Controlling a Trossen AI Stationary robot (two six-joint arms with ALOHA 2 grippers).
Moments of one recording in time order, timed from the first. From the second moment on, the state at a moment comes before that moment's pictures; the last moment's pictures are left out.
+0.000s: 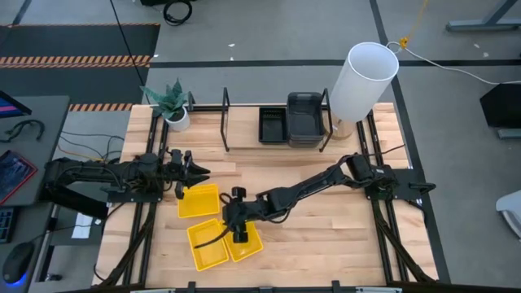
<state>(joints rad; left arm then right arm) 0.02 0.33 0.01 0.30 0.02 -0.40 0.28 2.26 1.77 -0.23 0.21 0.13</state>
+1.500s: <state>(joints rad) 0.02 0.33 0.01 0.30 0.02 -0.40 0.31 2.51 2.31 -0.81 0.26 0.13</state>
